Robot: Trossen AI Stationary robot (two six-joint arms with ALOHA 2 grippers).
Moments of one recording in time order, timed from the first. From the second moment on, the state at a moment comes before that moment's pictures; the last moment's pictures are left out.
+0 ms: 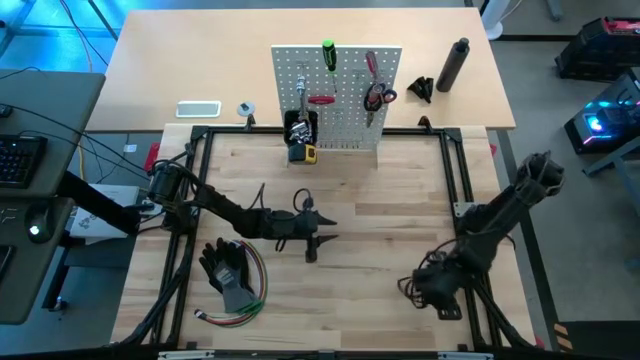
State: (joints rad) left arm -0.16 1.87 0.73 0.89 -0.25 -0.02; right arm 0.82 1.37 0.90 -0.85 -0.20 0.84
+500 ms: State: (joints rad) left arm -0.13 1.87 0.74 0.89 -0.25 -0.05; right arm 1.05 1.43 0.90 -0.82 0.03 1.03
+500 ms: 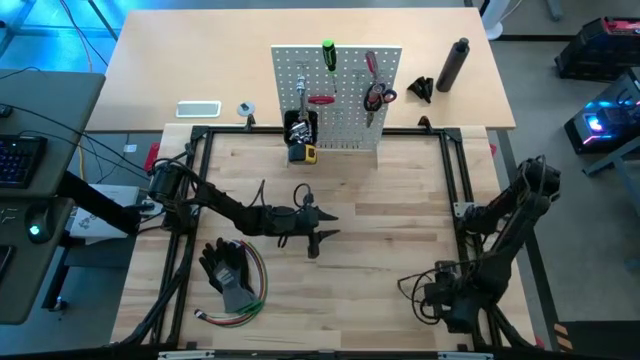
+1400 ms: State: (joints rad) left arm -0.13 1.87 0.74 0.80 -0.26 -0.03; right arm 1.00 1.64 0.90 -0.77 0.24 0.77
